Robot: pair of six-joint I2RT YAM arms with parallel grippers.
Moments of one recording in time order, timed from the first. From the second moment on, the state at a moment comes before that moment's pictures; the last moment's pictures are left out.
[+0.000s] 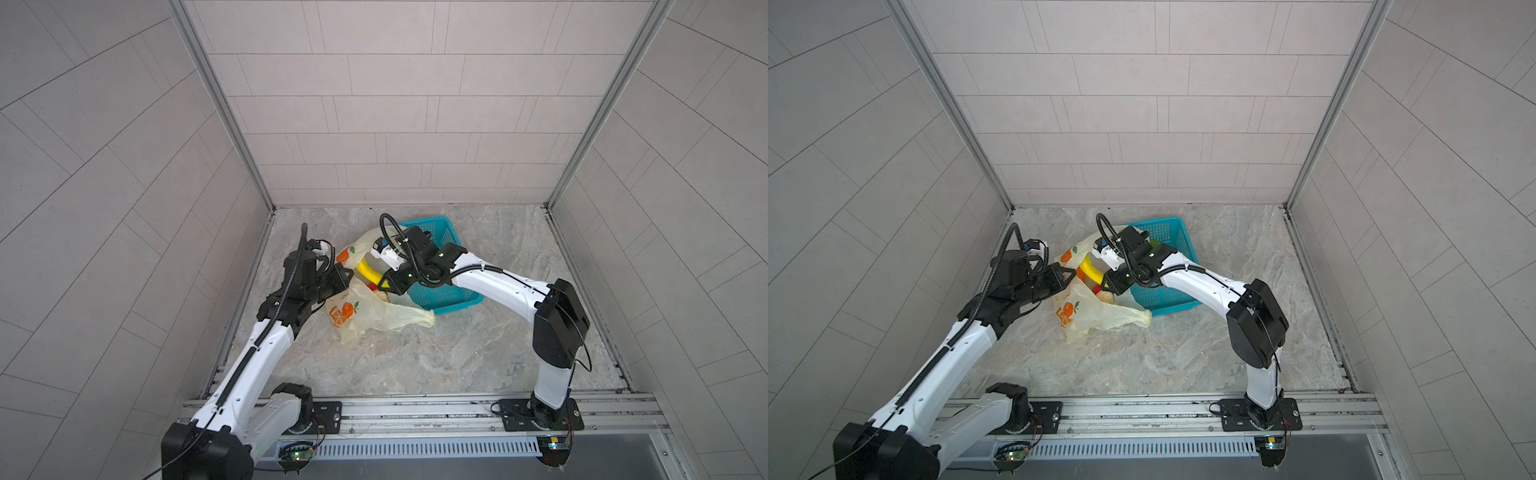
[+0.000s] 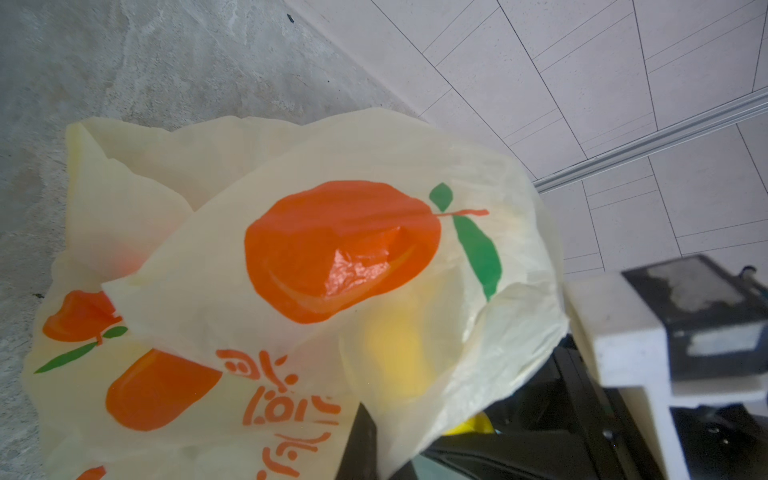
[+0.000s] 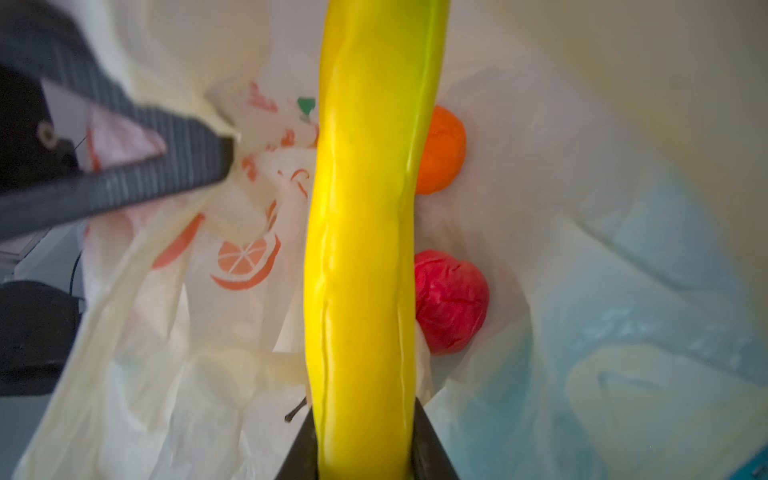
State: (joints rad) left arm -0.18 0.99 0.76 -0.35 0.36 -0.66; right arm 0.77 1.89 1.63 -0.60 -0.33 0.09
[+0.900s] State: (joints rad) left arm -0.19 0.98 0.75 -0.35 0.28 -0.69; right arm 0.77 1.93 1.63 -0.63 -0.42 0.15
